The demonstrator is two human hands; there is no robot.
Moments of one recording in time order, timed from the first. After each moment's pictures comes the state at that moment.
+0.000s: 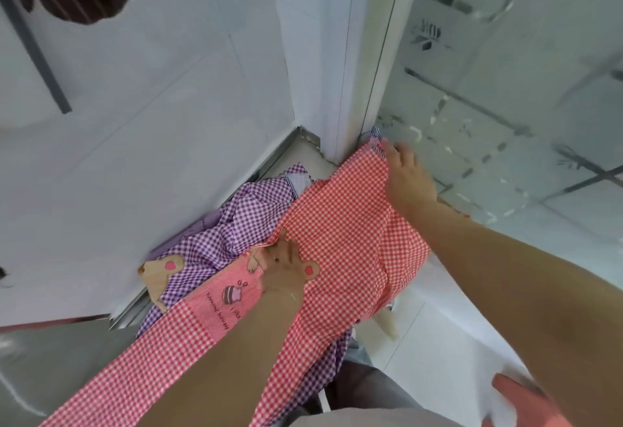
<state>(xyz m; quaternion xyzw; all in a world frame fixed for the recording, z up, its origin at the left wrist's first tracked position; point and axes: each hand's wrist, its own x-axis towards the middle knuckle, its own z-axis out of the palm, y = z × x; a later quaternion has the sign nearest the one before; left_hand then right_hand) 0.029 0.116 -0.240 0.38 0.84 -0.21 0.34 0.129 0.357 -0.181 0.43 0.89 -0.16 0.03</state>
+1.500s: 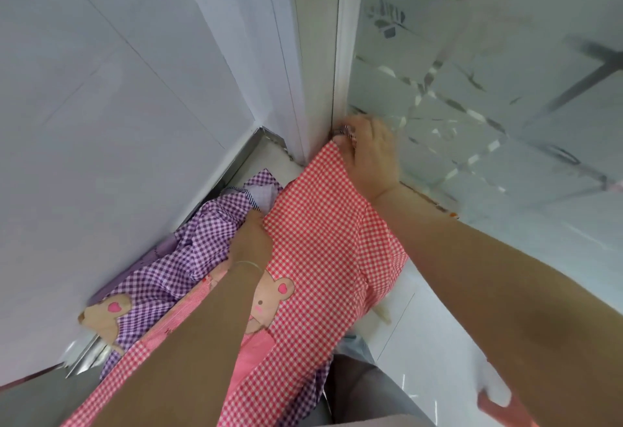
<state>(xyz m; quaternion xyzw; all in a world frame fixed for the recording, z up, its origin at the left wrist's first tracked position) -0.027 0.198 -0.241 0.24 0.91 0.15 0.30 0.090 0.401 -0.204 0.38 0.86 -0.22 -0.26</state>
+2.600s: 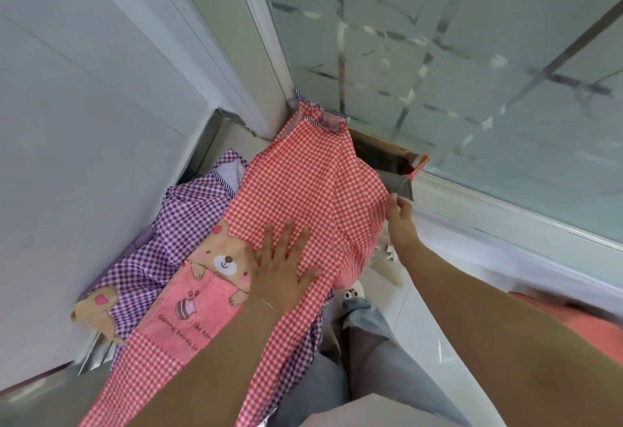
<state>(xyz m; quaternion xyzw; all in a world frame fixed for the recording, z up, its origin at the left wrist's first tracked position) 0.076 0.134 -0.261 0.55 0.78 -0.15 0.24 0.254 0.296 -0.287 0.64 0.39 -0.64 -0.15</state>
